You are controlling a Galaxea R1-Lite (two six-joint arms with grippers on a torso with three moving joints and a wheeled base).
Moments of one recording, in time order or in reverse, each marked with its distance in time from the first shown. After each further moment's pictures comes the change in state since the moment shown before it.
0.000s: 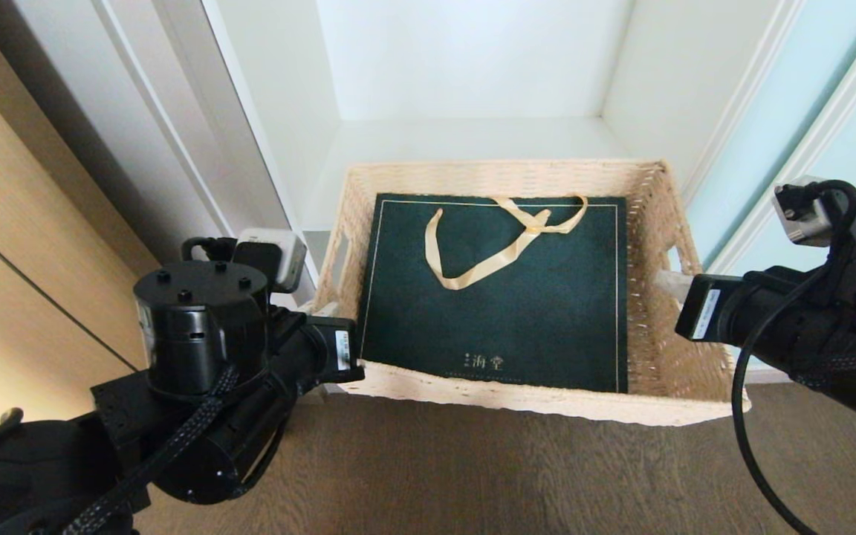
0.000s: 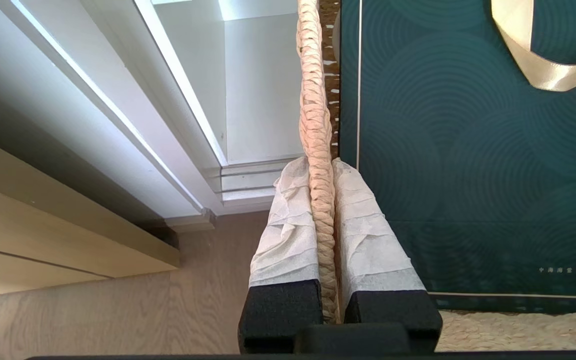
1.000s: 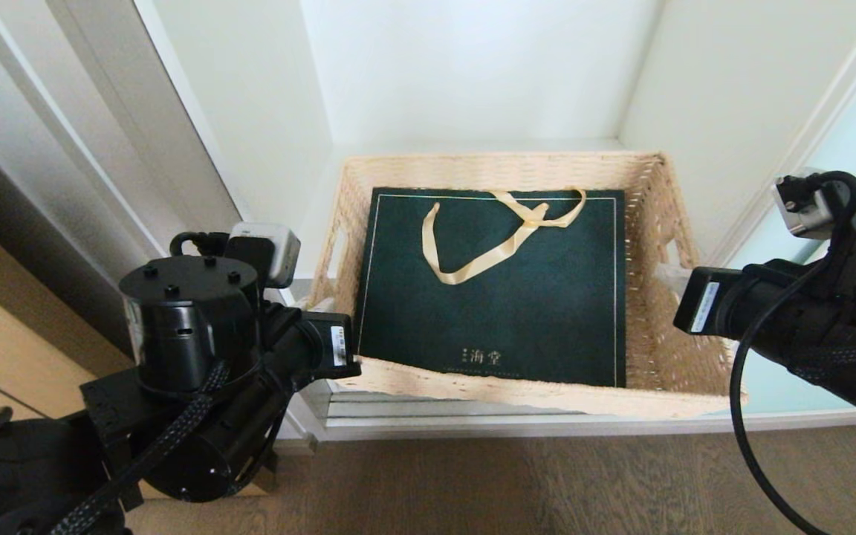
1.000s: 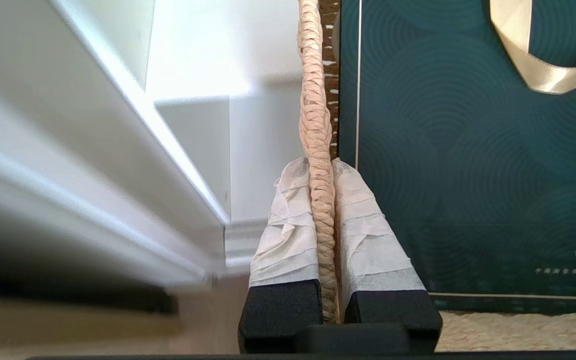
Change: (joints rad) left arm 0.007 -0.013 -0.003 -0.001 0.002 0.005; right arm 0.005 0.004 -0.015 0.002 -0.008 -0.003
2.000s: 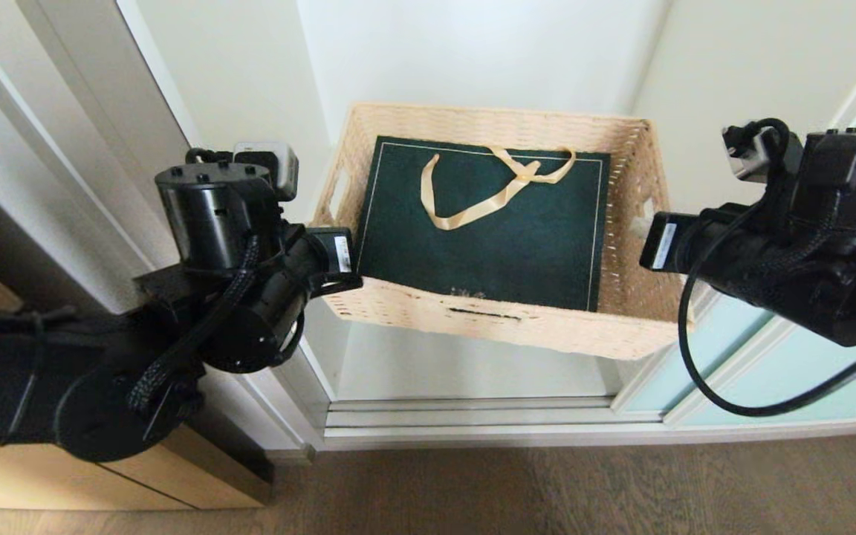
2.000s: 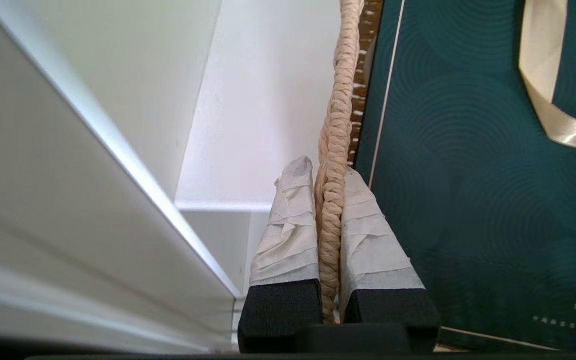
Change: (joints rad) left arm 0.159 0.136 -0.302 0.024 0.002 0.045; right arm -0.135 0.168 -0.256 0.043 0.070 -0.053
